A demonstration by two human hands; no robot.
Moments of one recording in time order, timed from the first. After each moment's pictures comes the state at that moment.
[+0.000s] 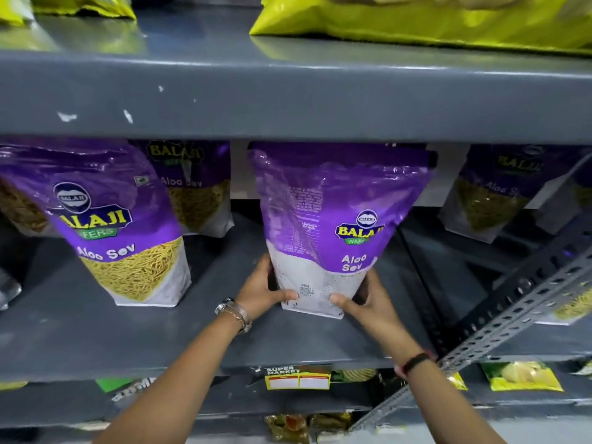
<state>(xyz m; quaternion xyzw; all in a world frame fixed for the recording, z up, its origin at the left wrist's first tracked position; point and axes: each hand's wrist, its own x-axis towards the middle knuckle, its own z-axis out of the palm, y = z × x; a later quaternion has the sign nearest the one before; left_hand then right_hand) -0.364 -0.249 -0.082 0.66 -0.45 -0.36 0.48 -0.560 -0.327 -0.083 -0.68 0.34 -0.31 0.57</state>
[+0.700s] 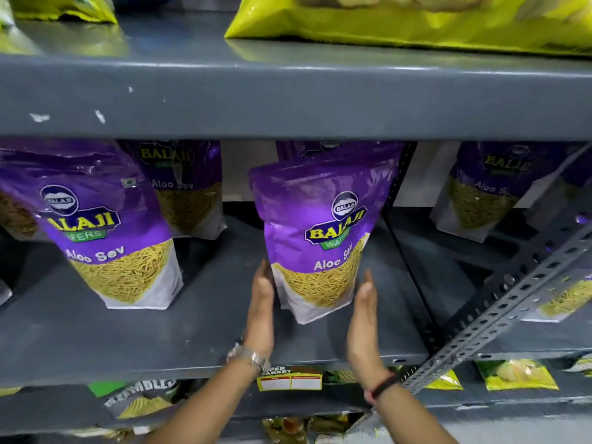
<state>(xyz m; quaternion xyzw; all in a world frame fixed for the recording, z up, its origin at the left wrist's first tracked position) -0.424 -0.234 -0.070 0.54 -0.33 -0.33 0.70 -0.545 -0.283 -0.079 -0.54 0.41 -0.46 0.57</state>
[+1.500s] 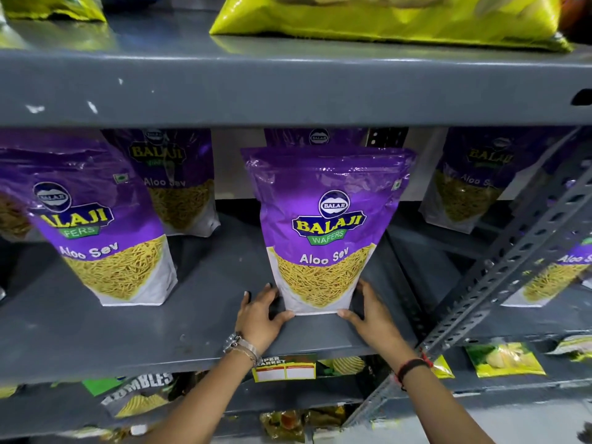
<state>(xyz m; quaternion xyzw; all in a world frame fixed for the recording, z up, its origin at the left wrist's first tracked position) -0.407 -0.231 -0.125 0.79 -0.51 -0.16 0.30 -0.596 -0.326 -0.108 -0.77 0.45 -0.21 0.39</state>
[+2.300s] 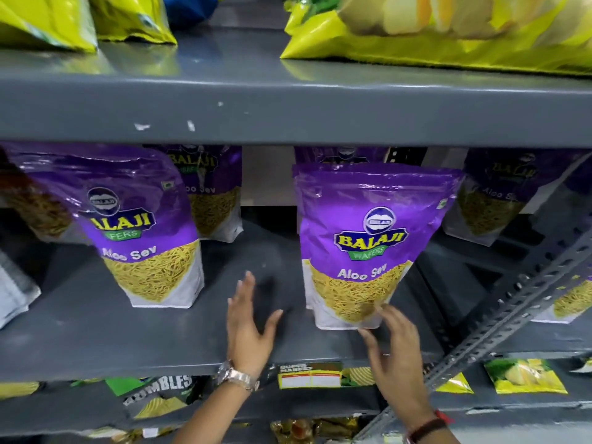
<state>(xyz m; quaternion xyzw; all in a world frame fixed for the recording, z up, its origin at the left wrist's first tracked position) -0.384 -0.183 -0.113 0.73 -0.43 -0.02 0.52 -0.589 -0.254 -0.087 -0.80 0.37 -0.43 0.18</state>
